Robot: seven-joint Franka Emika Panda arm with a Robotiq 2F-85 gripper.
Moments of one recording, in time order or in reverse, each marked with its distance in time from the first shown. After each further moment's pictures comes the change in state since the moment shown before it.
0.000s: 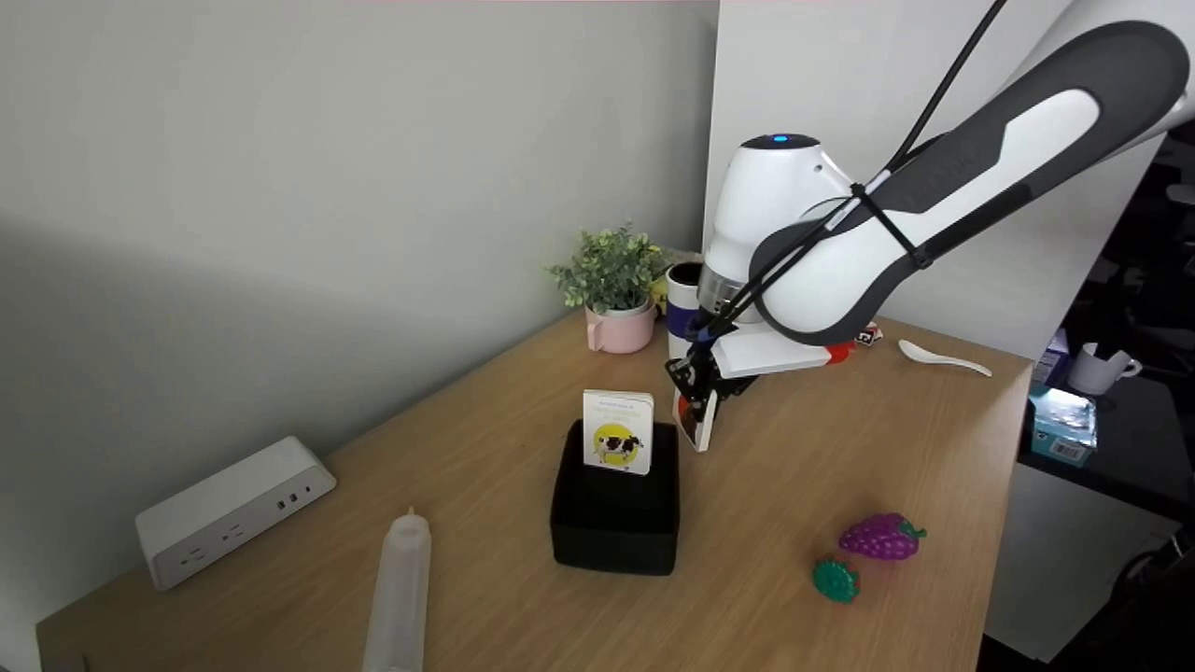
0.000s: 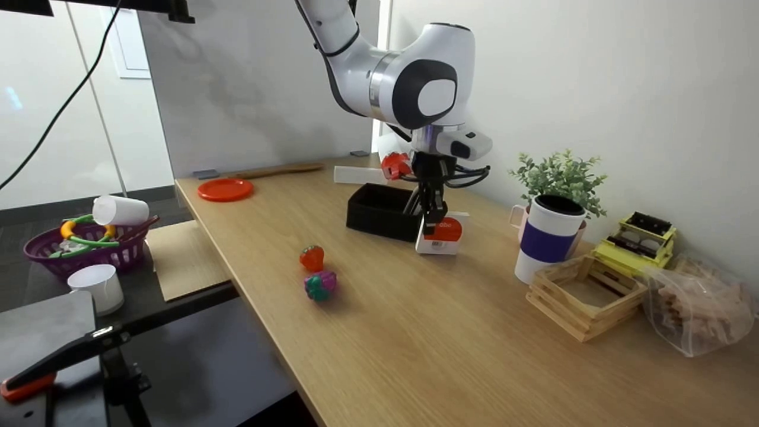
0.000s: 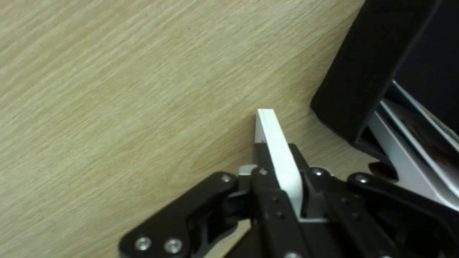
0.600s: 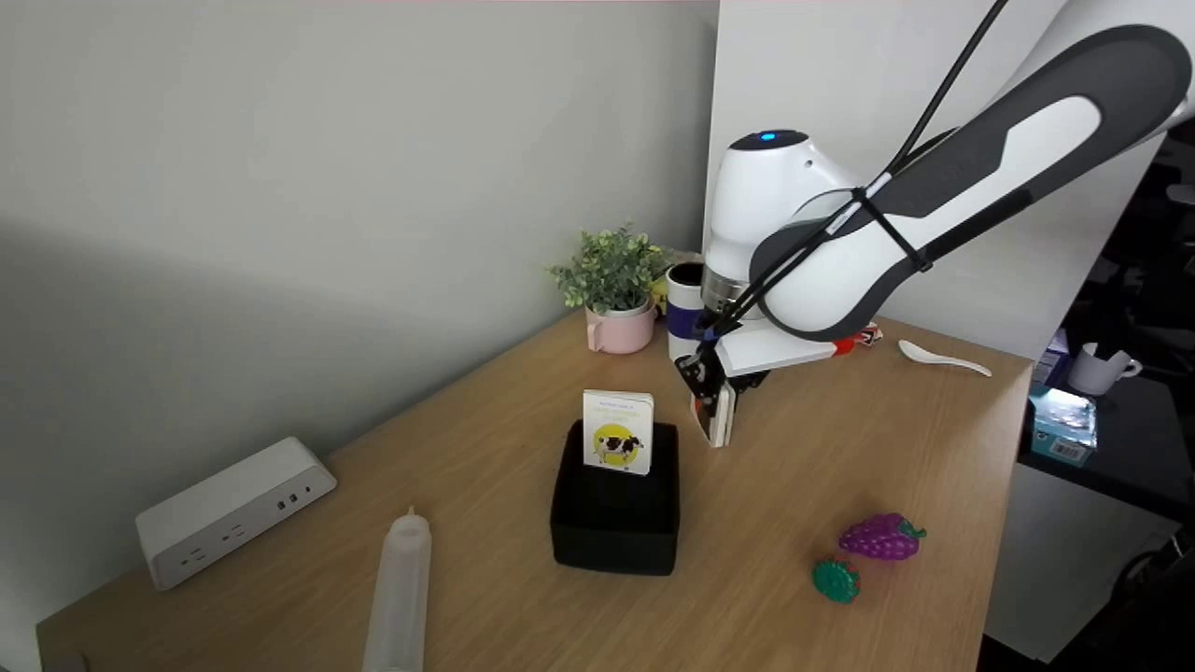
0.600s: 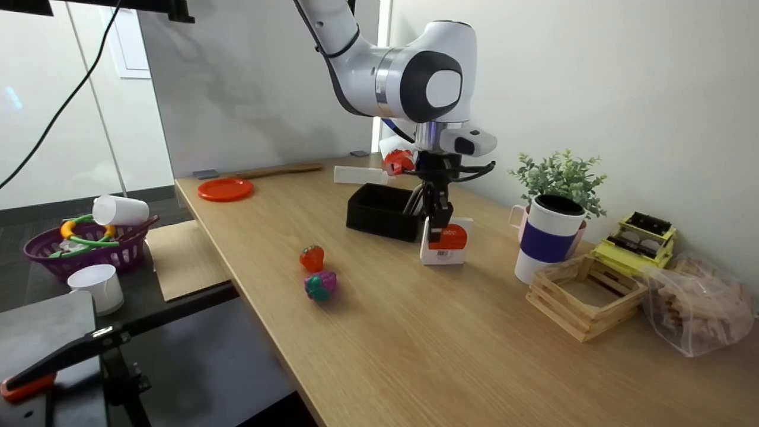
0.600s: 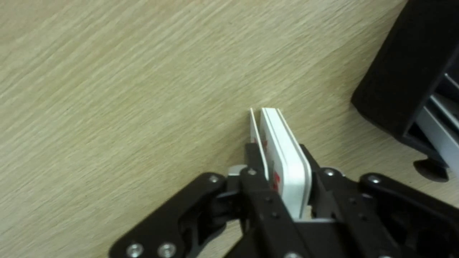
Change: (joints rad) arm 0.048 0.000 -0.071 0.016 -0.053 -0.083 0.062
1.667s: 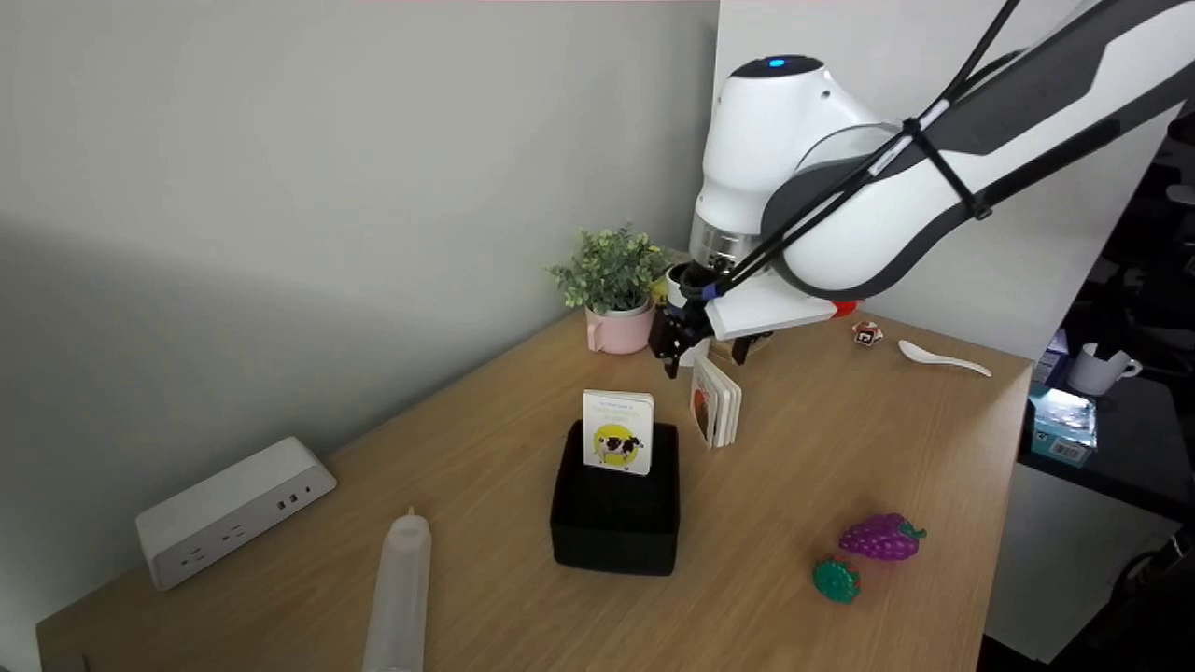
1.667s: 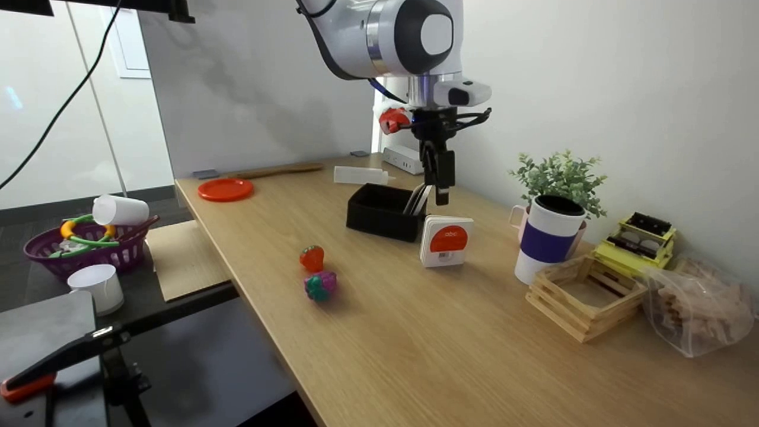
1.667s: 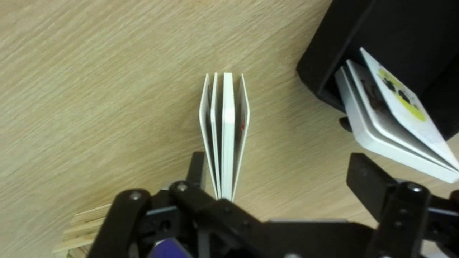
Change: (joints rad) arm 0.054 -0.116 -0.014 -0.025 -0.097 -0.005 0.072
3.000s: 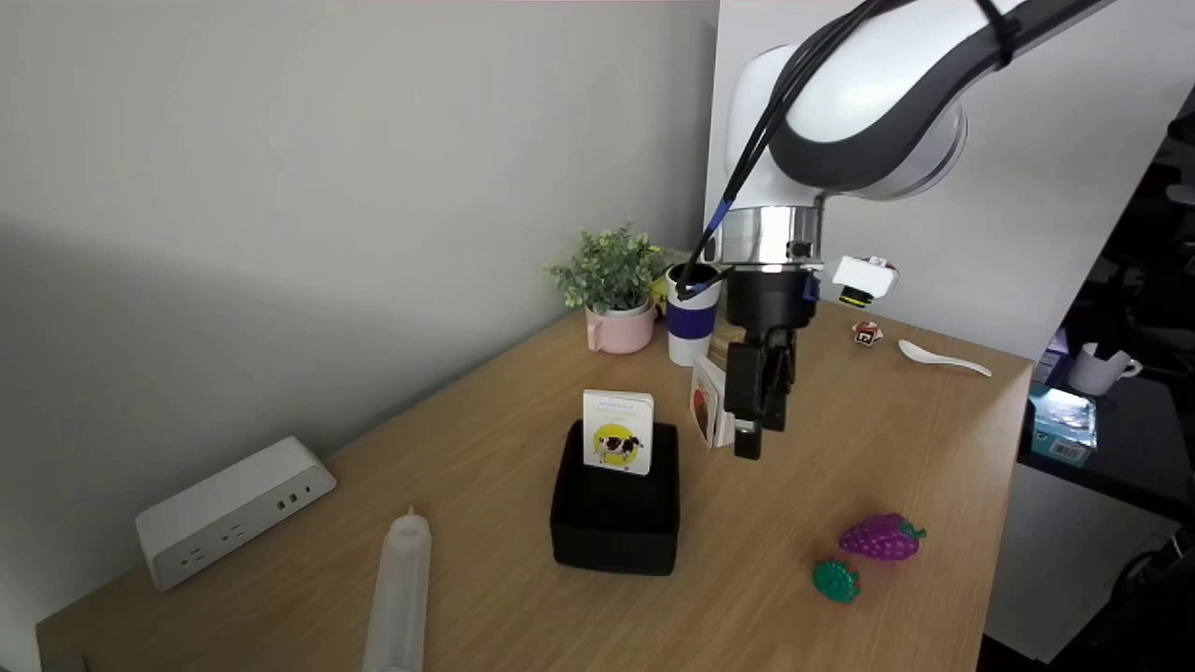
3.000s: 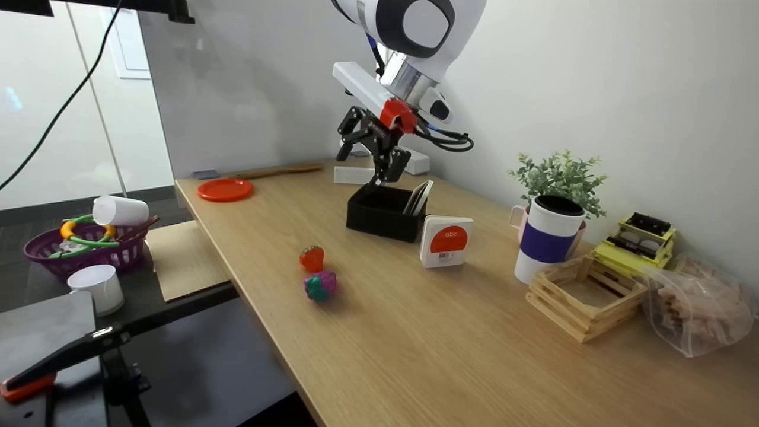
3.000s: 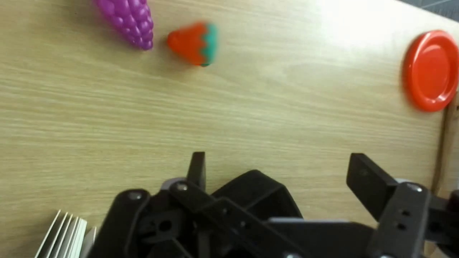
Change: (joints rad) arm -0.281 -0.083 0.339 -0.041 0.389 -0.423 -0.940
